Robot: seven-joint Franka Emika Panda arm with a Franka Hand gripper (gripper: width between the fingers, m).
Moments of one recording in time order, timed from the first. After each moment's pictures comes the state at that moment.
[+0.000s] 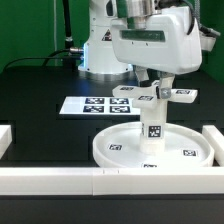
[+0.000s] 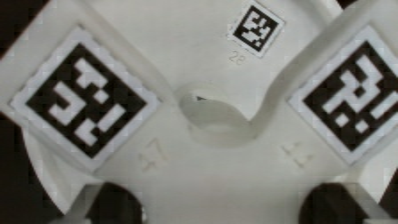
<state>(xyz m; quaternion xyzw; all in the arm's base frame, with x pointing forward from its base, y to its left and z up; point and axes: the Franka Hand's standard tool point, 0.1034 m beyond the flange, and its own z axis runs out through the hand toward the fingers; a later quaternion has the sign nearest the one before) 0.561 0.036 0.102 -0.80 0.59 0.01 0.08</state>
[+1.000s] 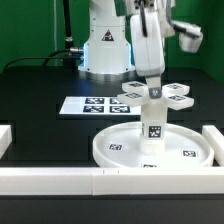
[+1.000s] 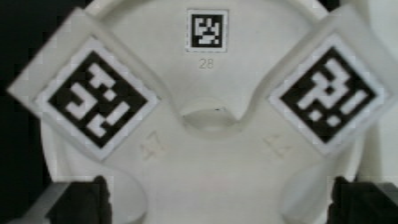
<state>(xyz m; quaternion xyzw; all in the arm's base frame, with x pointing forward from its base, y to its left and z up) 0.564 0.039 0.123 -0.65 0.75 0.03 0.10</state>
